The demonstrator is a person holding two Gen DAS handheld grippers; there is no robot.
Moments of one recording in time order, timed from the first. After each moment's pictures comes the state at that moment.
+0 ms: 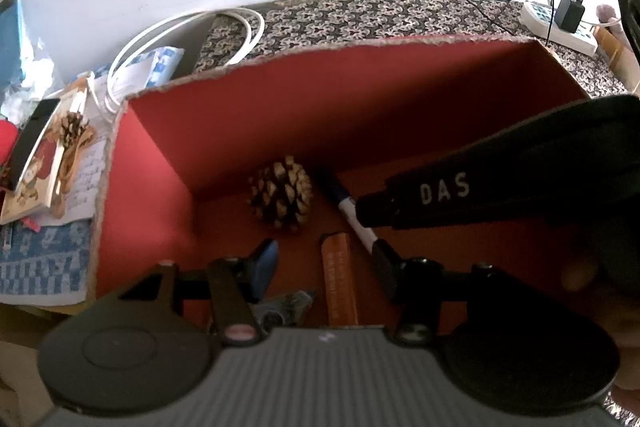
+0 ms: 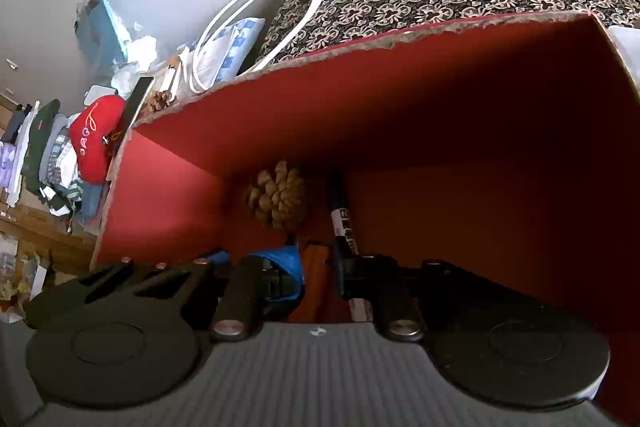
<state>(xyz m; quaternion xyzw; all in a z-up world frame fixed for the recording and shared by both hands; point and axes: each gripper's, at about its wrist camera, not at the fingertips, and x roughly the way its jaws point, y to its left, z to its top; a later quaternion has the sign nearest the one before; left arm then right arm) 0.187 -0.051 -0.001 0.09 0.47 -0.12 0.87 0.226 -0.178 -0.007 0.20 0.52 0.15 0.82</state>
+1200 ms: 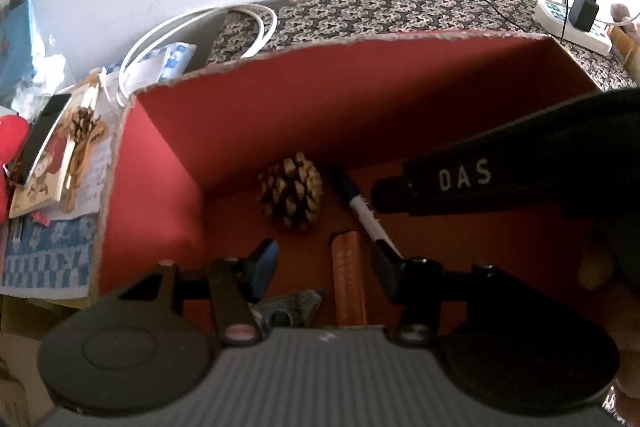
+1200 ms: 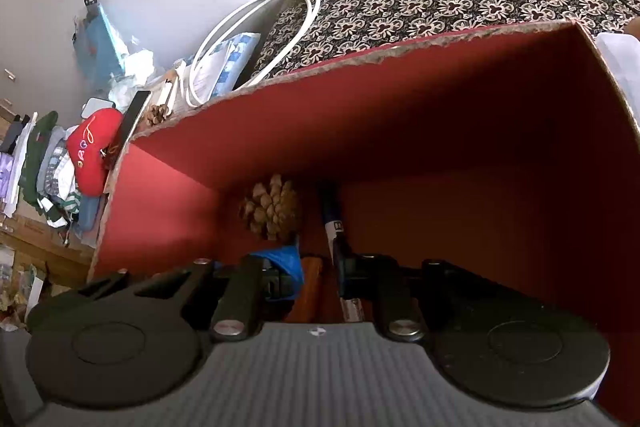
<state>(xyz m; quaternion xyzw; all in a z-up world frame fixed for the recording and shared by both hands) 0.189 -0.052 -0.004 0.09 0.47 -0.09 0.87 0.225 -0.182 -0.005 0.20 0.50 0.14 0.83</state>
